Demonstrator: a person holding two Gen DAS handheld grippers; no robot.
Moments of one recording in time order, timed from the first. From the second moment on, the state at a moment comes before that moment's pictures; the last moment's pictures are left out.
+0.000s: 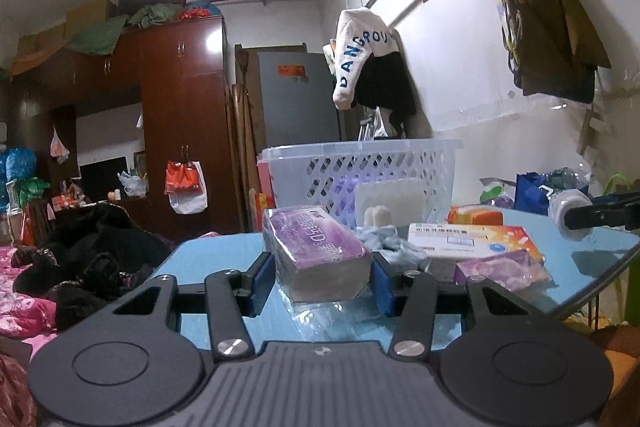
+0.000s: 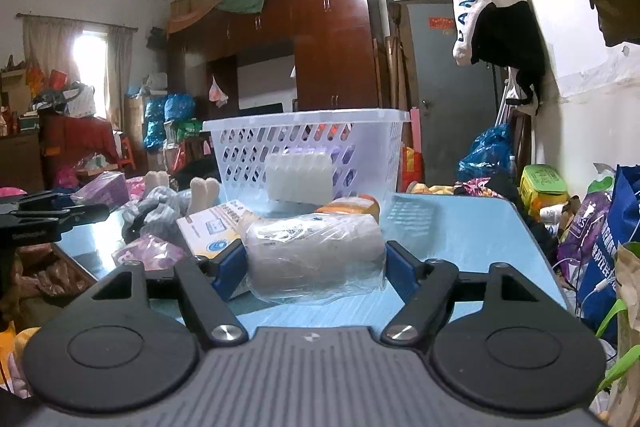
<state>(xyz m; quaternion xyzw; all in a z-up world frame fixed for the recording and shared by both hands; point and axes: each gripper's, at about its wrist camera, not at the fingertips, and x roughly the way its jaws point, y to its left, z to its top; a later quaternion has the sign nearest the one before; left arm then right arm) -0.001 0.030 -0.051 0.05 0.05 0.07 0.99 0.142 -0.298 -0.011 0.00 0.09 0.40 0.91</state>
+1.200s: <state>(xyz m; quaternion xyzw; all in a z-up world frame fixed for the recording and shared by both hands) 0.249 0.076 0.075 0.02 0.23 0.04 0.97 0.316 -0.176 0.103 -0.07 0.16 0.39 0.90</state>
